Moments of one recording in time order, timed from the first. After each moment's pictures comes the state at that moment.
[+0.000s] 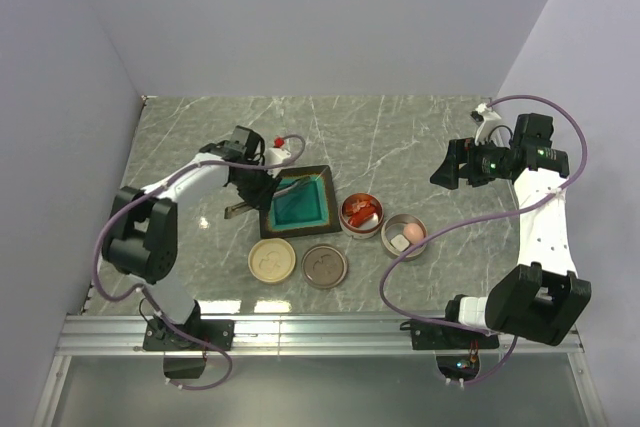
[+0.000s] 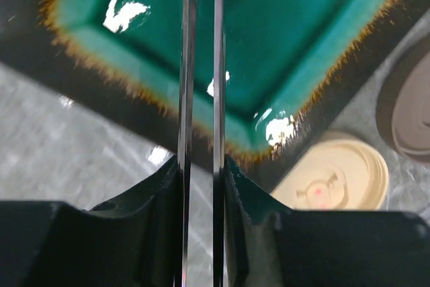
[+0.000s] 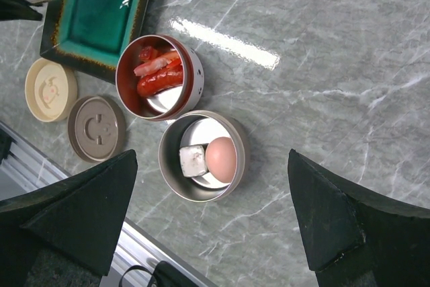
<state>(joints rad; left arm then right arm) -0.34 1.67 1.17 -0.68 0.33 0.36 -0.29 1.30 1.26 -0.96 -0.75 -0.34</state>
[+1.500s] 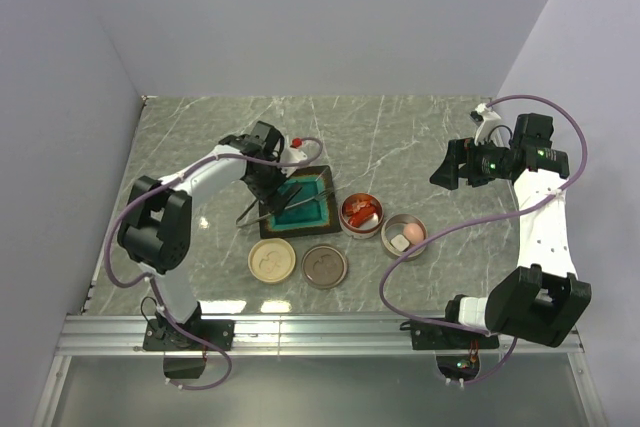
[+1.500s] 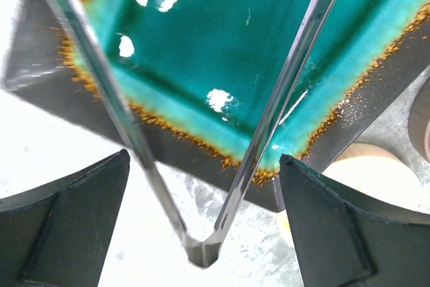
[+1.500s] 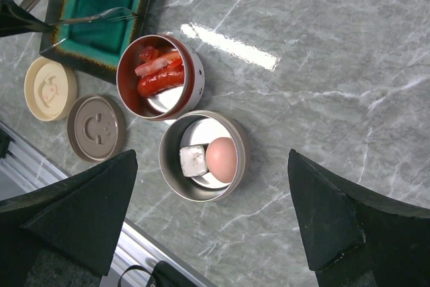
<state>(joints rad) -0.45 1.79 1.32 -0.76 0.18 0.40 -0.29 1.29 1.26 -0.97 -0.75 -0.35</state>
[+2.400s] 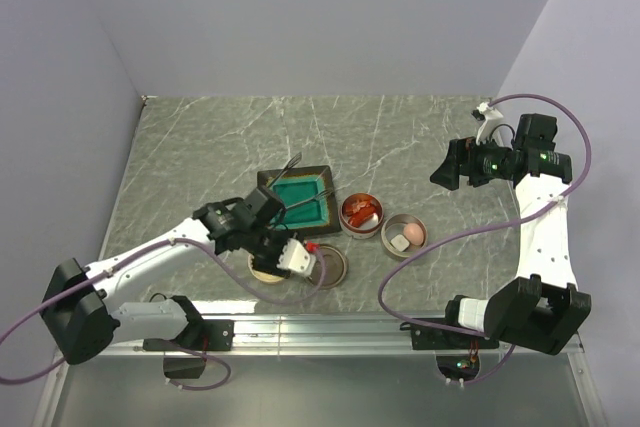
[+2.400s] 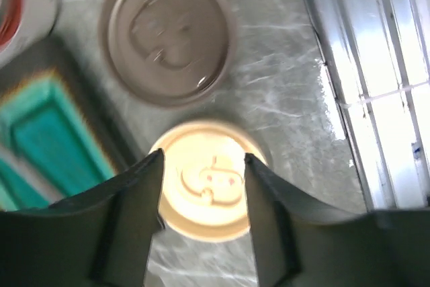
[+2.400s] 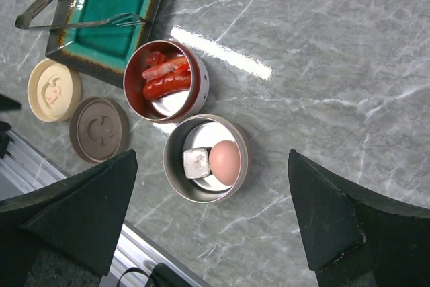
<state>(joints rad) -0.80 1.18 0.87 -0.77 0.47 1.03 -0.29 1.25 1.27 -0.97 -0.76 -0.35</state>
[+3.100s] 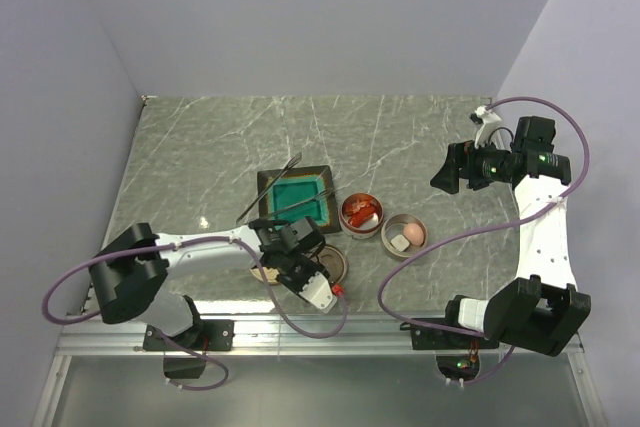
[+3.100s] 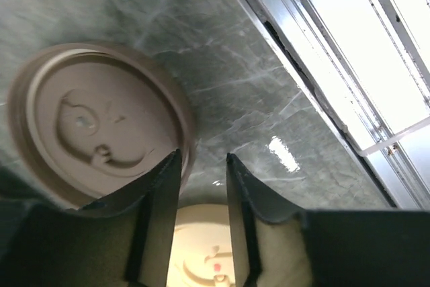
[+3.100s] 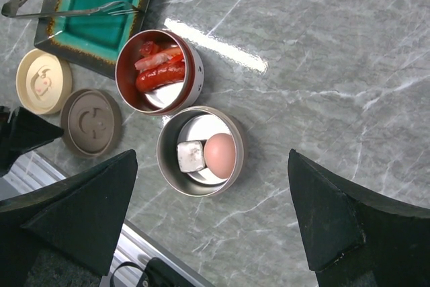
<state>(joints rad) -1.06 1.46 0.84 -0.59 0.38 1.16 -0.29 1.24 1.25 -0.98 -0.75 -0.38</state>
